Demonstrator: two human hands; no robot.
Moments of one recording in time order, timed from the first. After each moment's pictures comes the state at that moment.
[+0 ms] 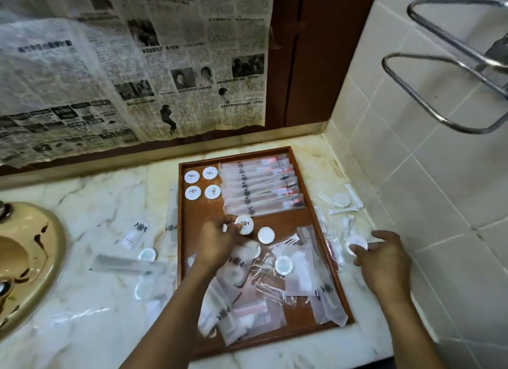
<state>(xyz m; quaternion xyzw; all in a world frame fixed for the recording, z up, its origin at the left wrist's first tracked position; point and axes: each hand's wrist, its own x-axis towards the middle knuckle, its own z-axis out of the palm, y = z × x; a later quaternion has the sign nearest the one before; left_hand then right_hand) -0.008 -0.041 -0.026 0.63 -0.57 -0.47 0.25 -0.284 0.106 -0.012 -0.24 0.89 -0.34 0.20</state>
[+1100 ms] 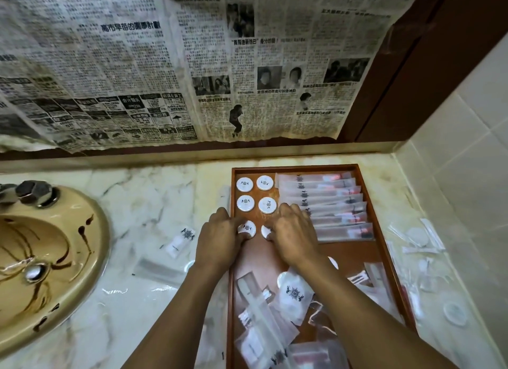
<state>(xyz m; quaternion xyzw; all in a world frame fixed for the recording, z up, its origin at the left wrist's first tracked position) 0.099 -0.126 -0.061 0.62 -0.76 -0.18 0.08 -0.078 -0.106 -0.048 -0.72 0.69 -0.03 0.09</state>
